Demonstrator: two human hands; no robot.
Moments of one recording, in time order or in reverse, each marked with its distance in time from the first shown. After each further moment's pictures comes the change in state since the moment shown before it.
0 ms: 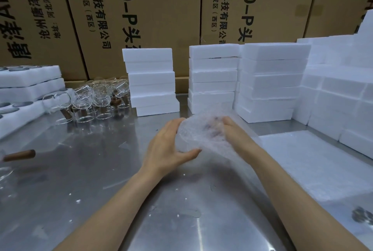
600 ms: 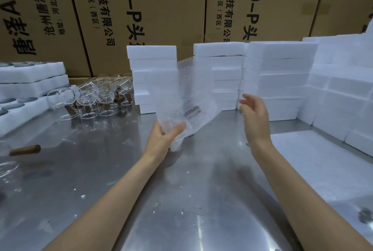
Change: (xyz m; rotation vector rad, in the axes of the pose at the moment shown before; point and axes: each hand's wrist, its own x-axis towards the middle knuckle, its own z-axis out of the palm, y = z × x) left_hand 0.009 -0.011 -0.005 -0.716 0.094 -0.540; right_hand 0.010 0.002 -0.015 0.150 0.550 -0.218
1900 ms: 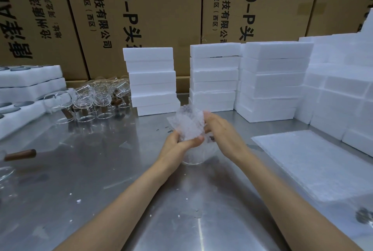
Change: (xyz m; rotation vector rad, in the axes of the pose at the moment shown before) left_hand -0.014 0.001 0.030 -0.017 -0.188 -0.037; right_hand -0.026 0.008 0.022 -0.256 -0.513 -0.033
